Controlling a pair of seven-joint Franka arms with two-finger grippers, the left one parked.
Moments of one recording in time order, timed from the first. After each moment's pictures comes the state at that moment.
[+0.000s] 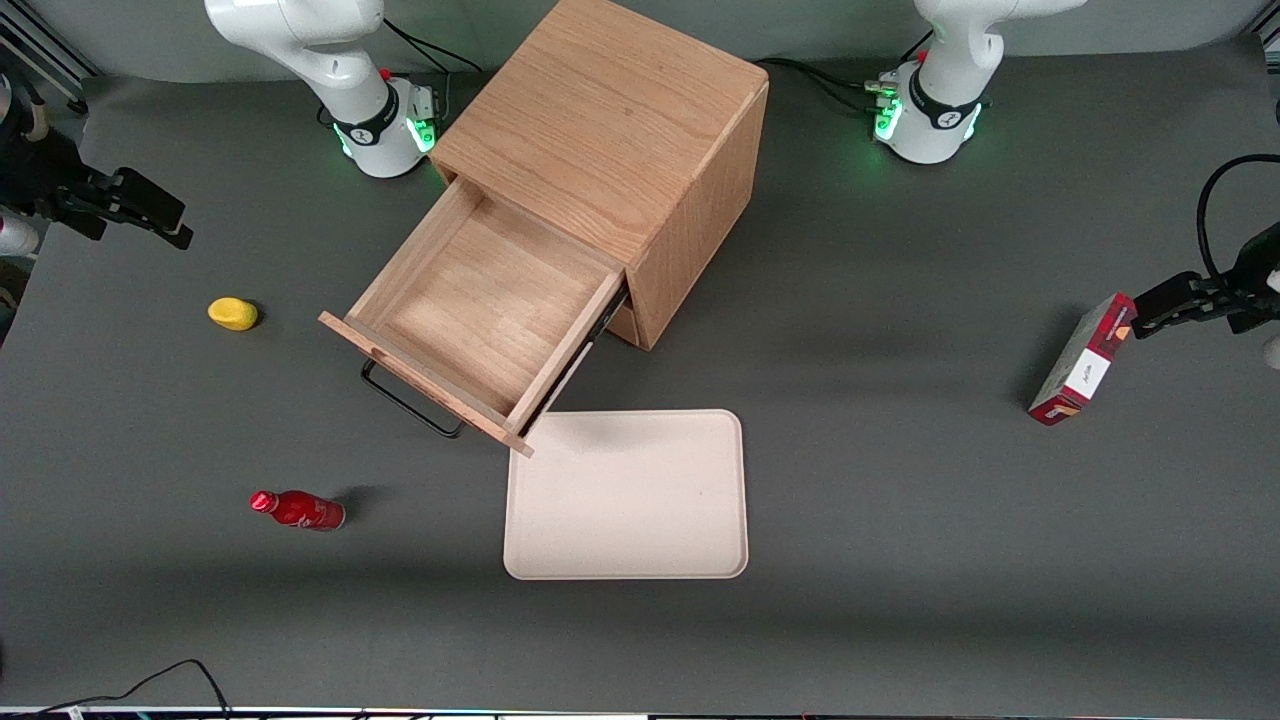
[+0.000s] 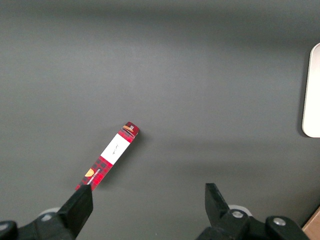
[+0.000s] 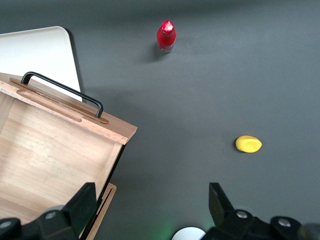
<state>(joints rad) 0.06 -0.09 0.02 -1.54 -0.01 1.43 0.22</state>
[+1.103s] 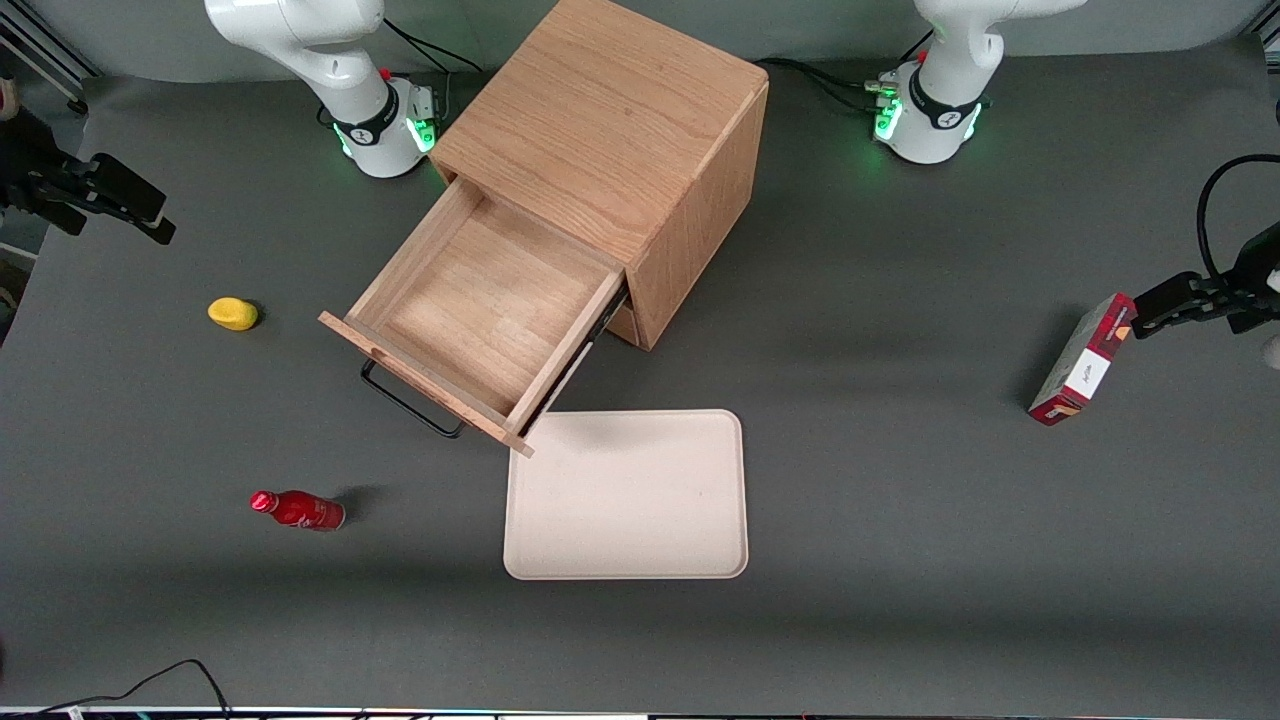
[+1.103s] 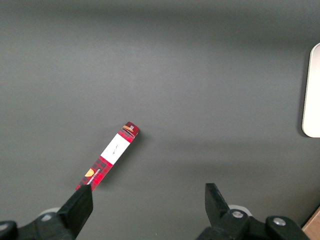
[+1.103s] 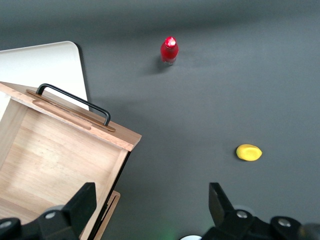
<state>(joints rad) 0.06 -0.07 0.03 -1.47 -0.01 1.43 0.23</state>
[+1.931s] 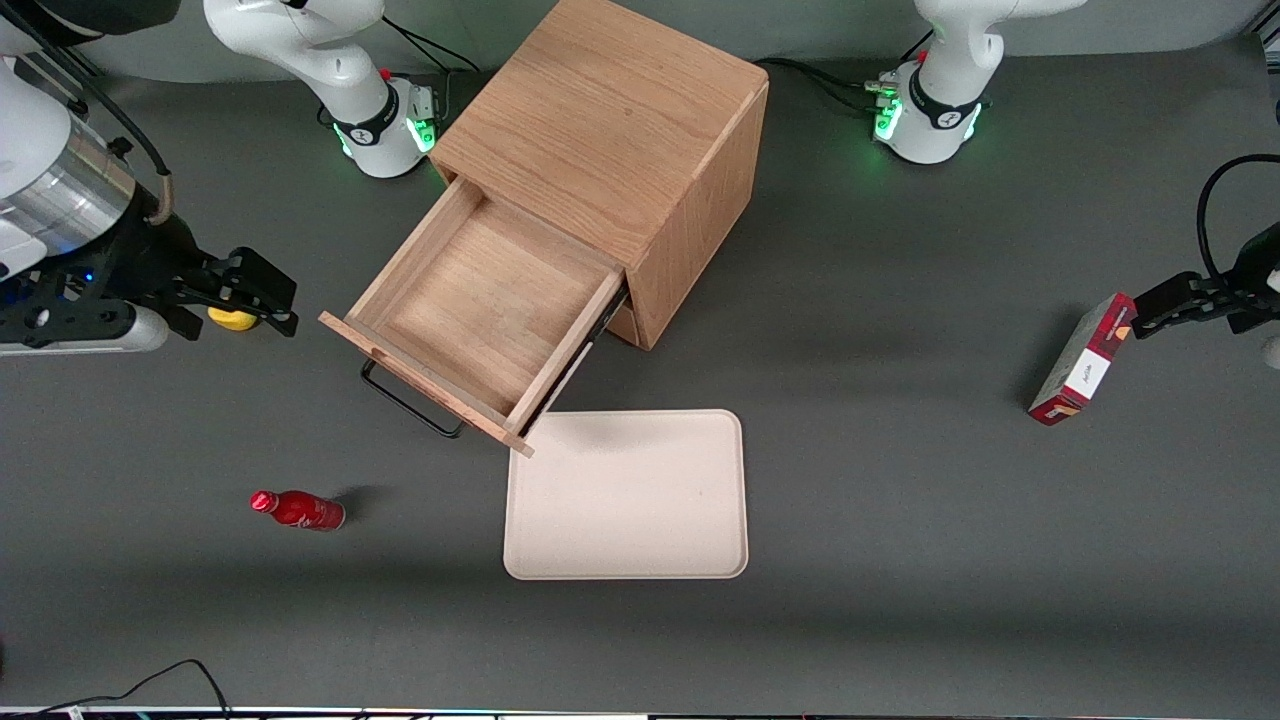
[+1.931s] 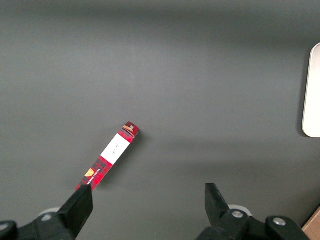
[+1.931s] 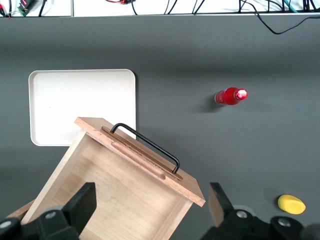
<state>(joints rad) 0.24 0.33 0.04 -0.97 -0.01 1.40 0.29</state>
